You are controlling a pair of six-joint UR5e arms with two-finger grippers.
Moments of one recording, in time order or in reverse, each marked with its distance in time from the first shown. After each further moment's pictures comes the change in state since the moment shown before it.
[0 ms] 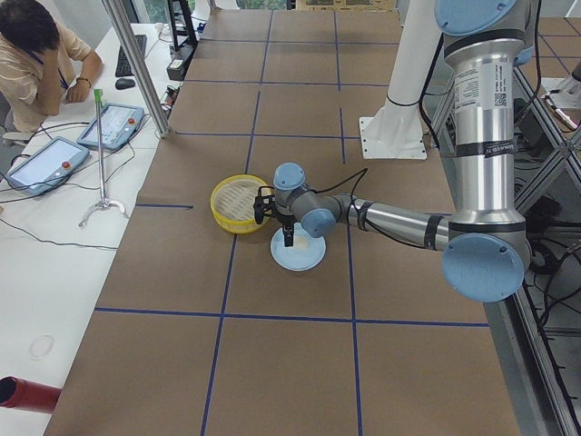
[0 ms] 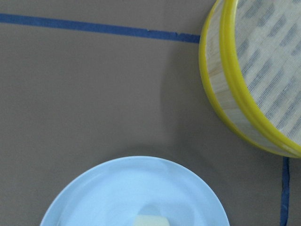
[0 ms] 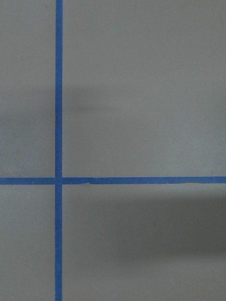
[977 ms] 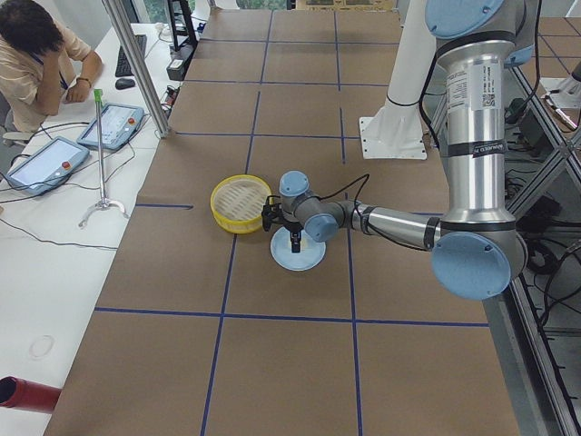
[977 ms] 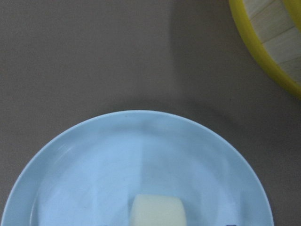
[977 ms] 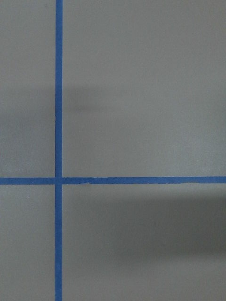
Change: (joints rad) left arm 0.064 -0.002 0.048 -0.002 0.042 0.001; right arm 0.000 0.000 0.000 0.000 0.000 0.000
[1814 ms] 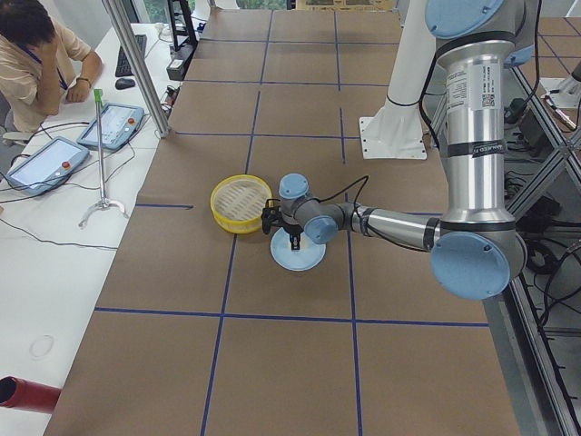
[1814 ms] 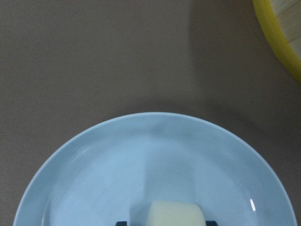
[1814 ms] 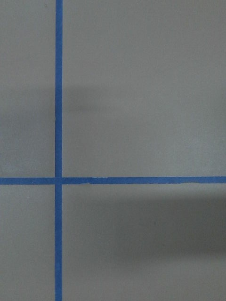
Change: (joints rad) left arm 0.001 -0.002 0.009 0.000 0.011 -0.001; right arm 0.000 0.000 0.000 0.000 0.000 0.000
